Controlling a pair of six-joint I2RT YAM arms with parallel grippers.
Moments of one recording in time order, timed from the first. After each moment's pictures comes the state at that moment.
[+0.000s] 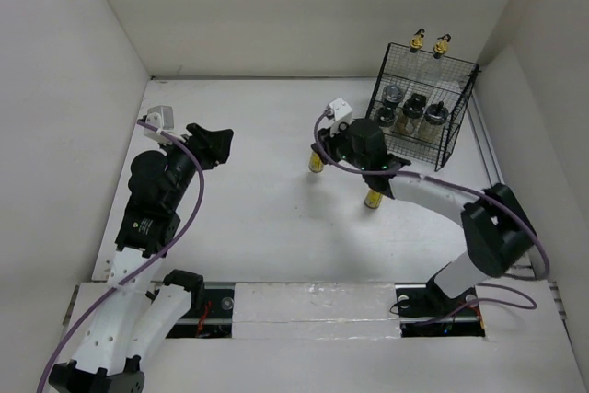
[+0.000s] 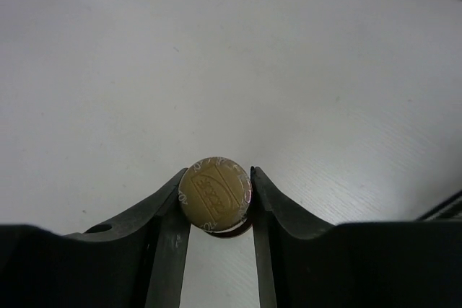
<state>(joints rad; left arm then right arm) -0.25 0.68 0.82 -0.17 0.06 -0.55 0.63 1.61 0.98 0.31 -0.09 0.04</state>
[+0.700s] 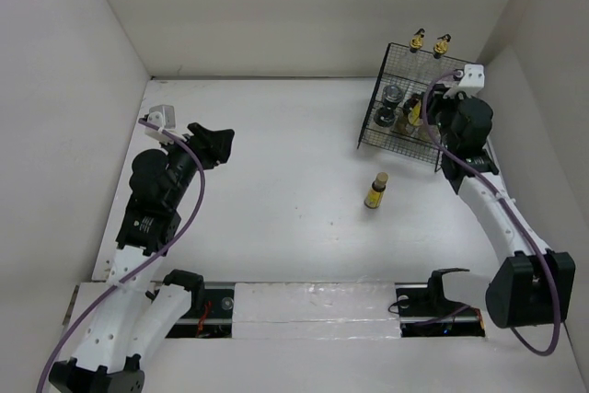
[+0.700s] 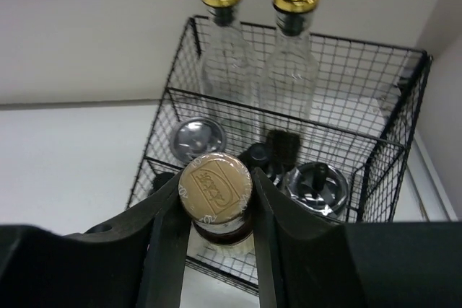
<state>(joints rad) -0.25 0.69 0.82 -0.16 0.06 -0.55 0.08 1.18 0.93 0.25 0.04 0.08</state>
